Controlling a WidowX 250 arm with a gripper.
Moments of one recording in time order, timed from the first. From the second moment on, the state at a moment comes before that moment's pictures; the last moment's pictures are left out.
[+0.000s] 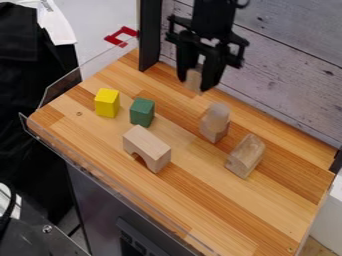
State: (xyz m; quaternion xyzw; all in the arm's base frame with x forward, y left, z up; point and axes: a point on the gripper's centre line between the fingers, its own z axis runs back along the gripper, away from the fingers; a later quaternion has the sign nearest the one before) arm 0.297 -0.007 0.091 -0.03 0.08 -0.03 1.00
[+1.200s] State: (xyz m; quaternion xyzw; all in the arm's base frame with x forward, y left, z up) arm 0.316 -0.020 0.074 -0.03 0.08 -0.03 1.00
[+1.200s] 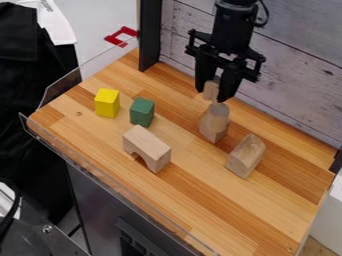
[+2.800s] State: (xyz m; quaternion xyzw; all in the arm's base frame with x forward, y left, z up) arm 0.324 -0.006 0.065 -0.05 0.10 0.03 0.99
